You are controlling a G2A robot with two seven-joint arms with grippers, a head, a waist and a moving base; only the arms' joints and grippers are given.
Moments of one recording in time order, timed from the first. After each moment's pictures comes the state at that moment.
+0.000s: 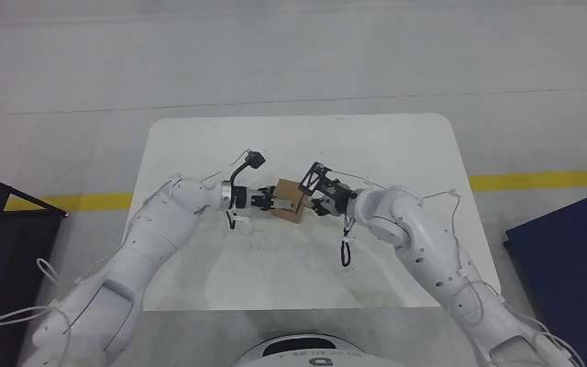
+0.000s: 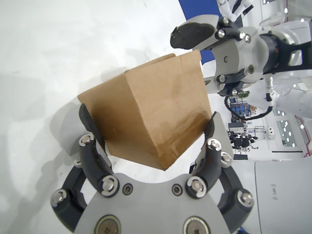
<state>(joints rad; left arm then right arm) 0.84 -1.20 -0.77 -0.87 -0.03 -0.74 -0.98 -1.22 -1.15 0.99 -1.69 -1.16 -0.40 0.70</state>
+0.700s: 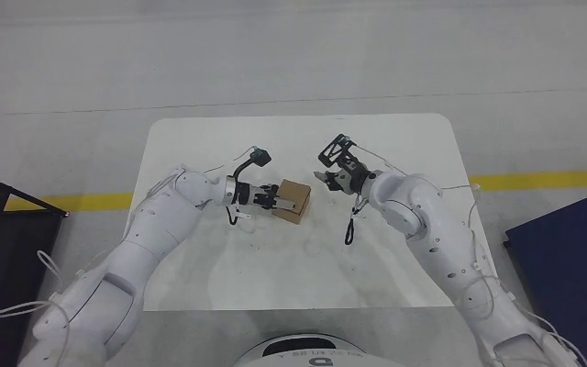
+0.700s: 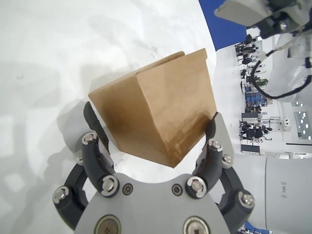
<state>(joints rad) 0.80 -1.21 -0.75 -0.88 0.03 -0.70 -0.99 -1.21 -1.15 1.07 -1.71 -1.11 -0.29 0.65</state>
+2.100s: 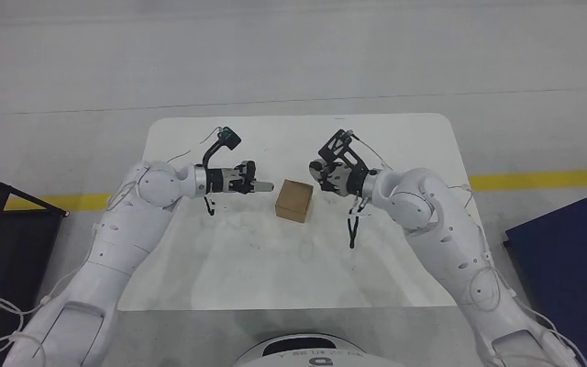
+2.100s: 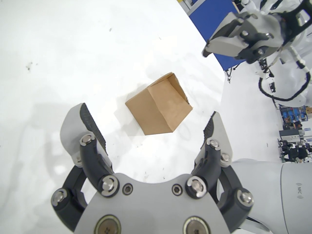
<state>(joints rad) 0.97 -1.07 -1.02 -1.22 0.21 -0.68 -0.91 -1.19 -1.16 1.10 -1.67 -0.81 -0.40 0.71</state>
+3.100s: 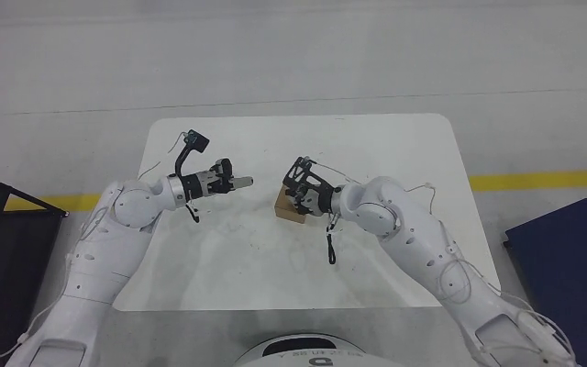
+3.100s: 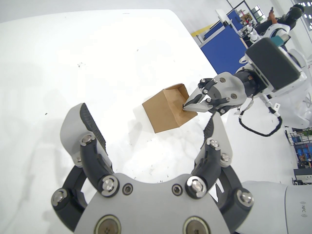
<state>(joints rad) 1.17 -1.00 -1.22 -1.39 0.28 -0.59 -0.76 -1.09 -1.20 0.88 -1.56 -0.86 -0.41 0.74</state>
